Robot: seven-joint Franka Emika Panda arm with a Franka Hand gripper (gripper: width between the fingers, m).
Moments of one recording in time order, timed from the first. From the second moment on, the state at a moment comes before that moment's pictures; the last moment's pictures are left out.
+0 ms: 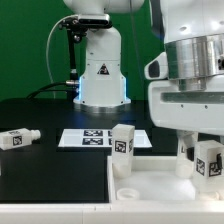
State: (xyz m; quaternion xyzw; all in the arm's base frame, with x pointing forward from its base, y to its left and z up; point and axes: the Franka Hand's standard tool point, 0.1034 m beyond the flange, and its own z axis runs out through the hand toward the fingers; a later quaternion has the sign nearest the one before) arm 0.640 0.104 0.079 -0.91 0.40 -0.04 0.09
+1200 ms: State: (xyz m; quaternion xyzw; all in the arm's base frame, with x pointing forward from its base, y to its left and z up) arm 0.640 0.109 0.078 -0.99 0.15 -0.04 0.06
